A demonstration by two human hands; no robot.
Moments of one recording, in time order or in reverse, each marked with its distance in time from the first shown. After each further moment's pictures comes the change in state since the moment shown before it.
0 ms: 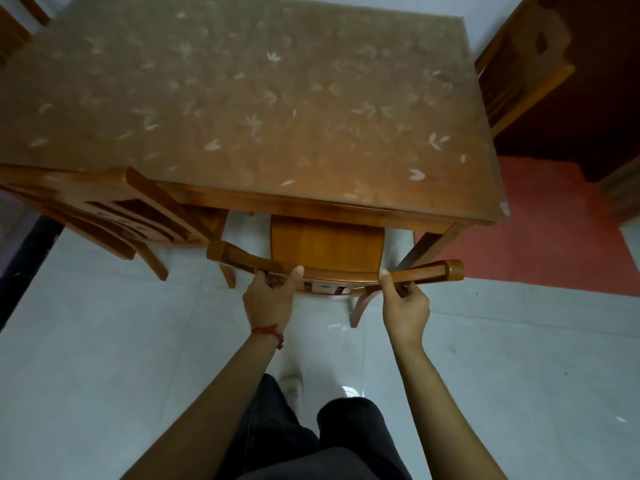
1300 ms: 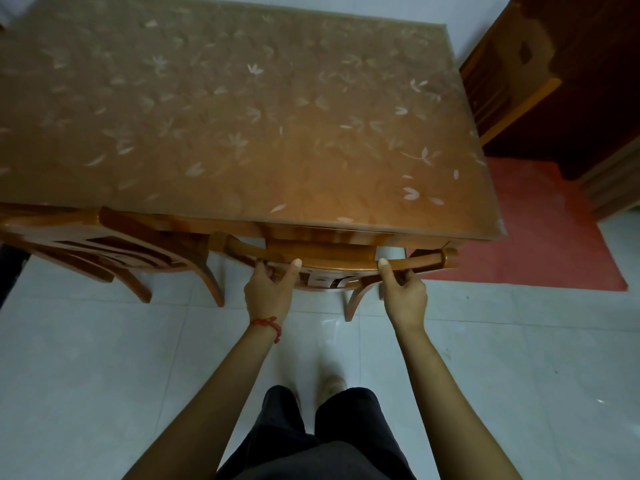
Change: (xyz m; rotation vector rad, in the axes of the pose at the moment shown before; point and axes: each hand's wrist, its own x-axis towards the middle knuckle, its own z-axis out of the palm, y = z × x) left_hand 0.076 0.036 0.021 -0.017 -0.158 -0.023; right_hand 0.065 -0.035 0.036 -0.108 -0.037 -0.020
